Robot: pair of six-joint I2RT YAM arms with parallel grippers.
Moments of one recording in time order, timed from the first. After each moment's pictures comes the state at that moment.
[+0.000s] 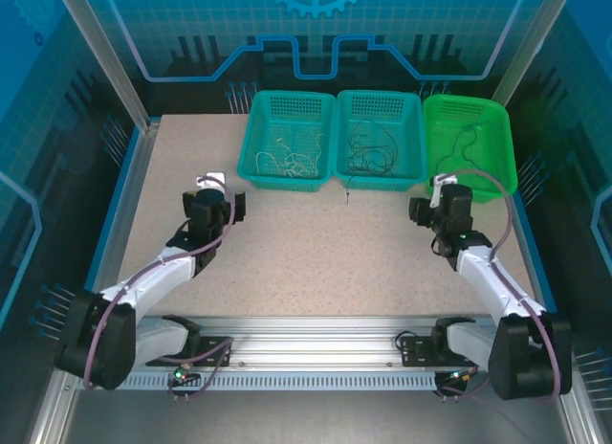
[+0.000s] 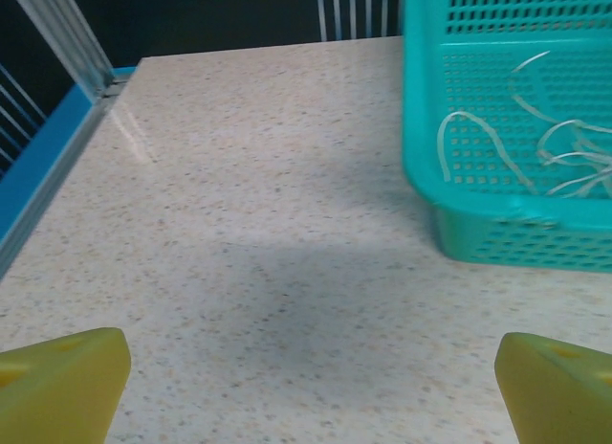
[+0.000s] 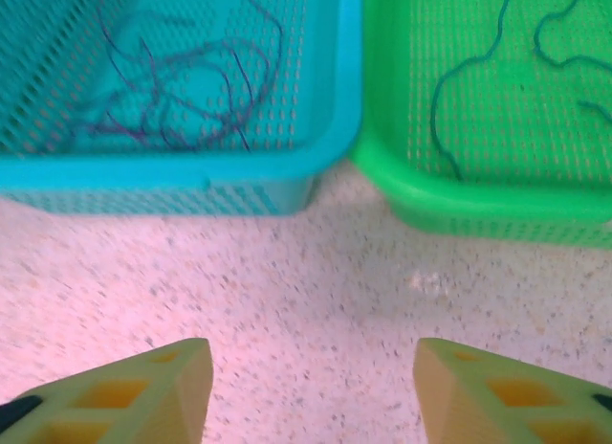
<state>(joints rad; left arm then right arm) -0.26 1.20 0.54 0.19 -0.45 -0.08 0.05 1.12 0.58 -0.09 0.10 0.10</state>
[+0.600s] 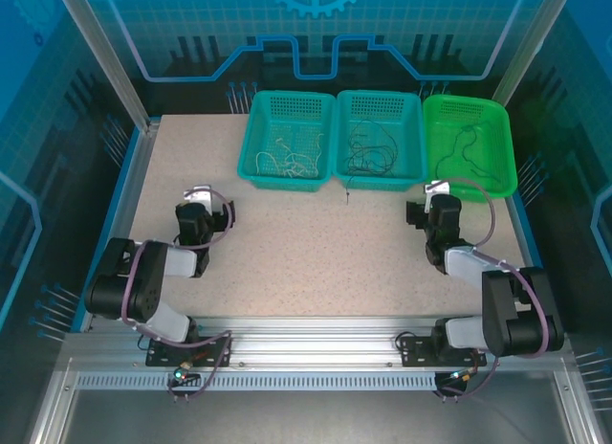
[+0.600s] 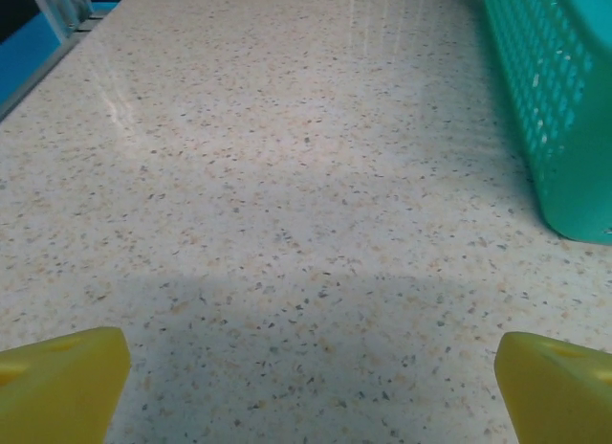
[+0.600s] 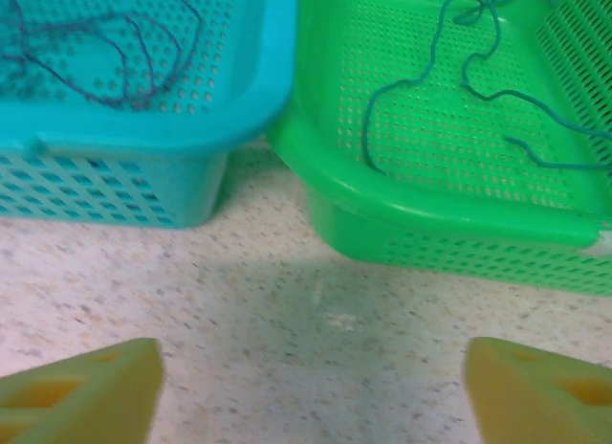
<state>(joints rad) -0.03 1.55 0.36 0.79 -0.16 -0.07 0.06 1.33 0.44 0.40 0.23 -0.04</state>
